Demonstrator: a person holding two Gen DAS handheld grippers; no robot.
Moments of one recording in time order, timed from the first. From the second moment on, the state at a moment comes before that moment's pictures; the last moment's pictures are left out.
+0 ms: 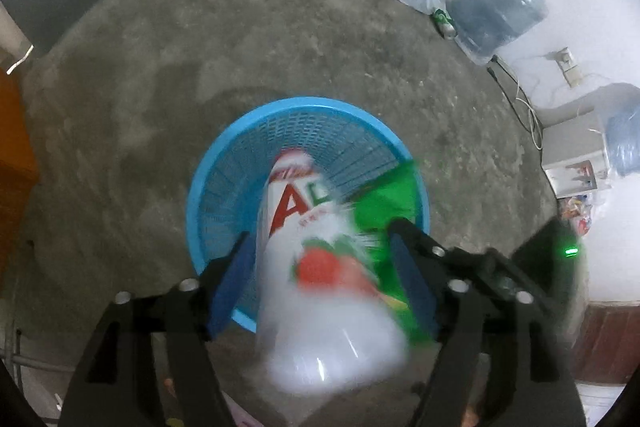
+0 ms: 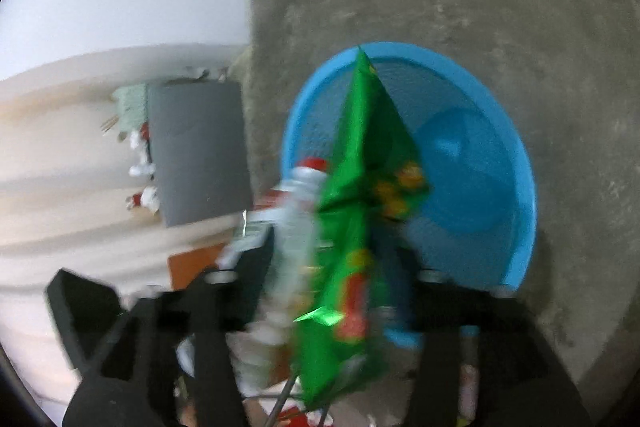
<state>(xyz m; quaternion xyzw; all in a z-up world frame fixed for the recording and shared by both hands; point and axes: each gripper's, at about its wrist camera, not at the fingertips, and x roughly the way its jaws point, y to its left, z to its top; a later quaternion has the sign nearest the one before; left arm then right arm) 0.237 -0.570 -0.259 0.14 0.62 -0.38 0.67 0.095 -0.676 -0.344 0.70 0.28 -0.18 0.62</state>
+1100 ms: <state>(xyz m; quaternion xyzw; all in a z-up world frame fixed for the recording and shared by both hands) 0.186 -0.148 0.062 -0.03 0.43 -0.44 0.79 0.115 -0.604 -0.249 0.39 0.47 -0.19 0.77</state>
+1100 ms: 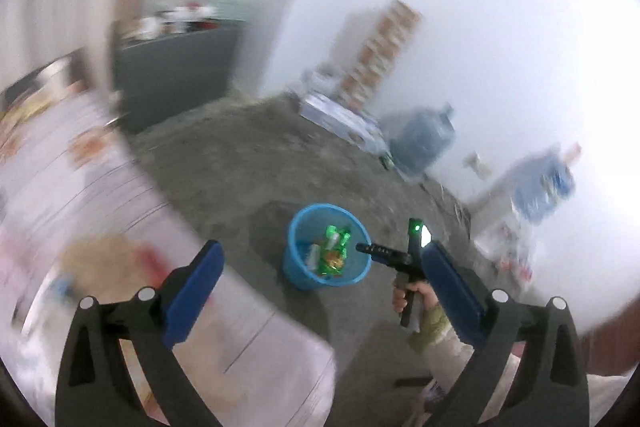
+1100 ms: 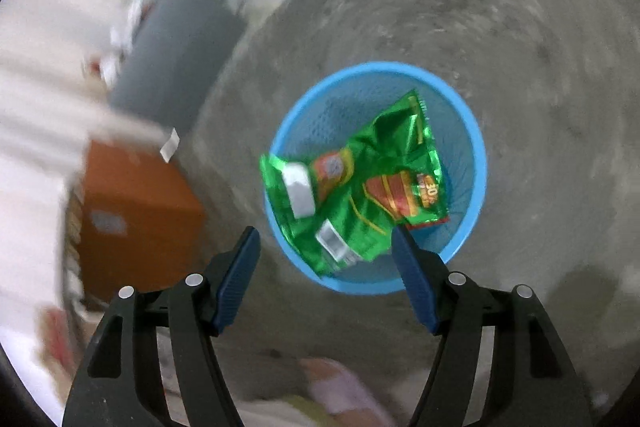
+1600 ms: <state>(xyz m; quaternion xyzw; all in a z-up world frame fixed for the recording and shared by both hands) 0.164 0.114 0.038 -0.22 0.37 -0.18 0.88 0.196 -0.613 -0.364 0.27 0.60 -0.27 0.70</state>
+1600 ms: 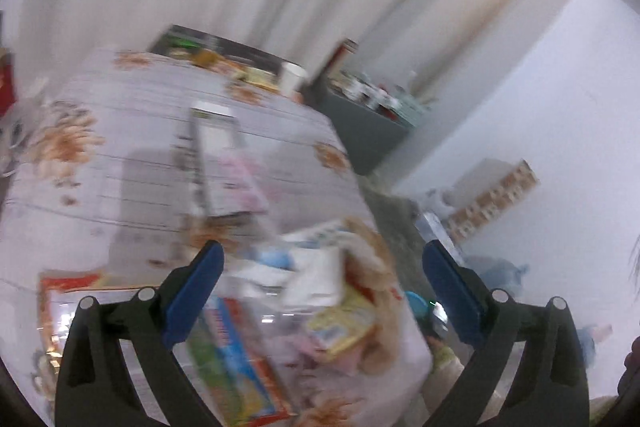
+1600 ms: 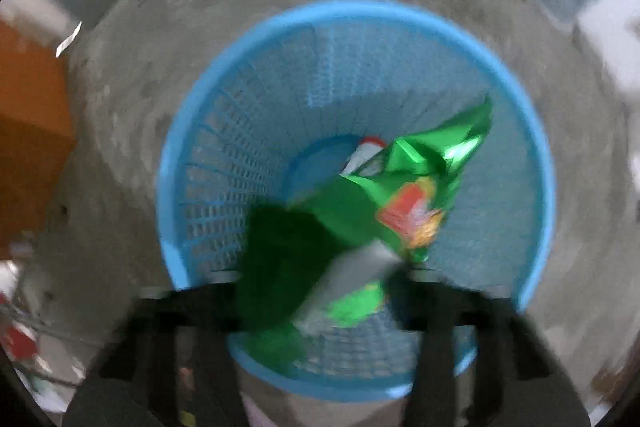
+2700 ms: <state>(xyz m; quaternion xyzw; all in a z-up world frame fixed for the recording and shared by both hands) 0.187 0.148 -0.002 -0.23 0.43 -0.11 0.87 0.150 -0.714 -0.440 0.50 0.53 -0.20 0.66</state>
